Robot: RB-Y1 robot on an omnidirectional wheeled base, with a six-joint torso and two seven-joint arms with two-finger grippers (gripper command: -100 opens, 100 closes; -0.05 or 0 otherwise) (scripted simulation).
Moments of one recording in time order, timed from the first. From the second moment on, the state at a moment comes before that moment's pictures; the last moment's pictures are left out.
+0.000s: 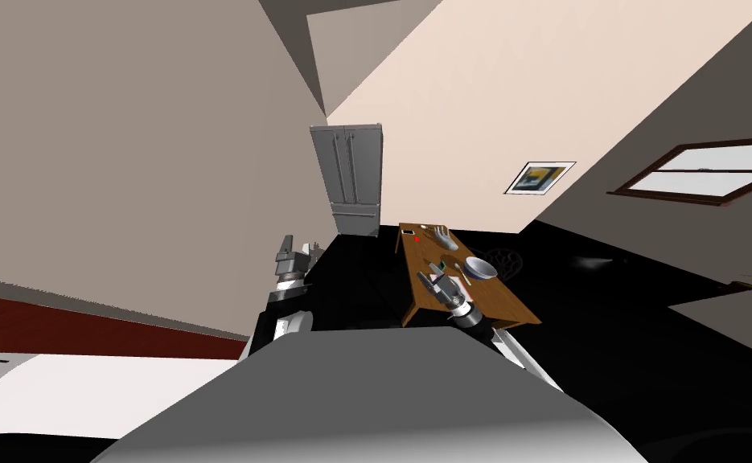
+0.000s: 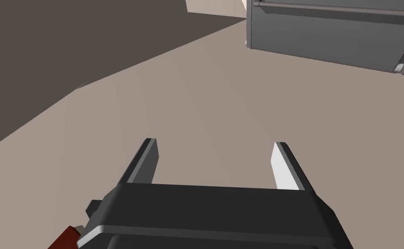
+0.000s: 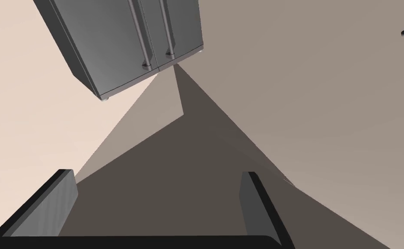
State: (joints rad) left arm 0.55 0.00 -0.03 -2.25 0.11 -0.37 -0.03; right arm 0.64 -0.42 -0.06 -1.94 0.47 -0.80 0.45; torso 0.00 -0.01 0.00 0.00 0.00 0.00
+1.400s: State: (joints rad) left arm 0.55 0.00 -0.03 -2.25 0.11 -0.37 -0.03; right arm 0.63 -0.64 0.01 -1.60 0.87 -0.85 0.70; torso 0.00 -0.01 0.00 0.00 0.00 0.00
